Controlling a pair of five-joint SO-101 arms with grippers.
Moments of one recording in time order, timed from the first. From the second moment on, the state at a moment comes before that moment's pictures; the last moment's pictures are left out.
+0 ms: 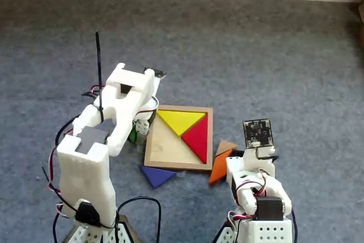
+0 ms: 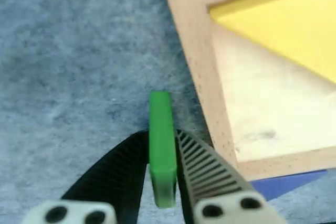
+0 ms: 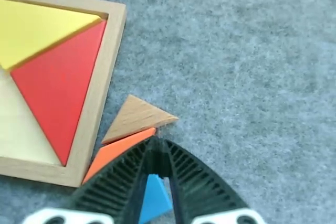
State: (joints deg) left arm 5.3 27.5 5.5 84.4 0.9; right arm -5.4 -104.4 95.8 63.8 9.1
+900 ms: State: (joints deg) left arm 28.1 8.6 10.3 88.4 -2.3; right arm -5.4 -104.4 95.8 63.8 9.1
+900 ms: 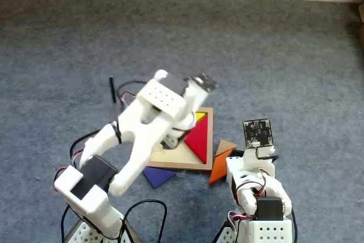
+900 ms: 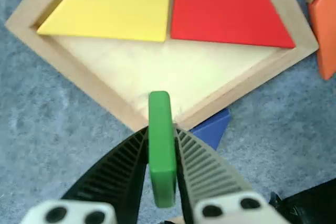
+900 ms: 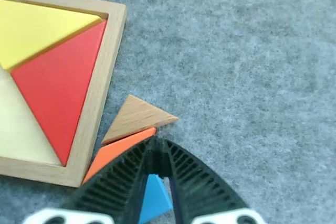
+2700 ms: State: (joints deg) left arm 32.0 -1.8 21.1 88.1 -8.7; right arm -5.0 -104.4 95.8 63.8 9.1
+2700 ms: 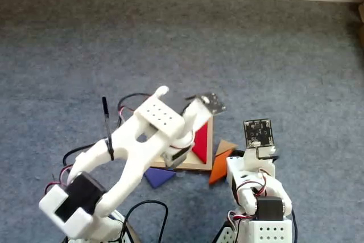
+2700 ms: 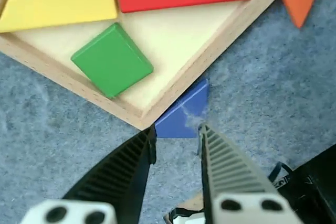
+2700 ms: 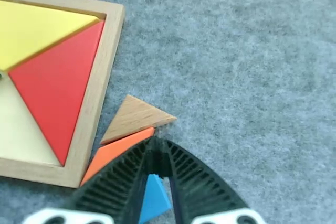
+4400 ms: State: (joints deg) left arm 32.7 6.0 36.2 71.3 -7.0; right arm -5.0 -104.4 95.8 63.8 9.1
